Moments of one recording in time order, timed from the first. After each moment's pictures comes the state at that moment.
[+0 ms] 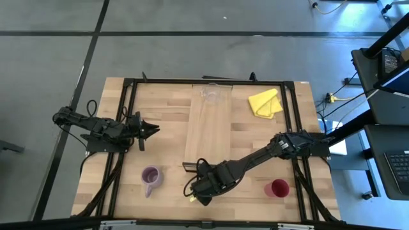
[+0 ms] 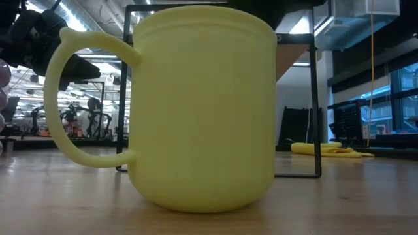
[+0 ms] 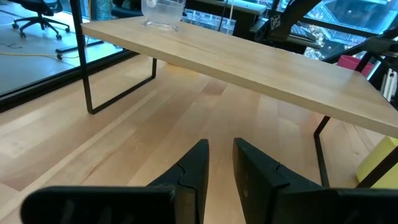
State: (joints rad) left arm -0.31 0.05 0.11 -0.30 -0.58 -0.36; right arm 0.48 2.35 2.33 -1.38 0.05 1.19
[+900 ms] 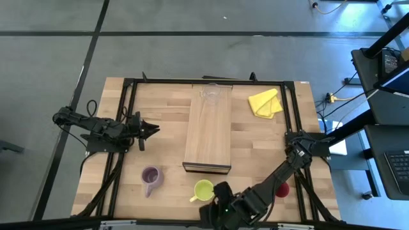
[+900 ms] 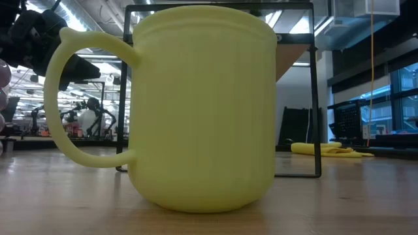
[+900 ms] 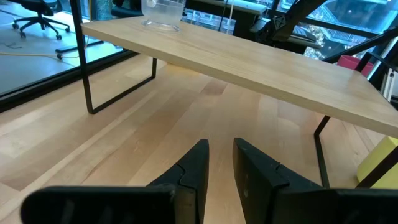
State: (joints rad) left arm -0.31 0.05 0.11 -0.30 -0.58 -0.36; right arm 0.71 2.27 2.33 -1.16 0.33 1.88
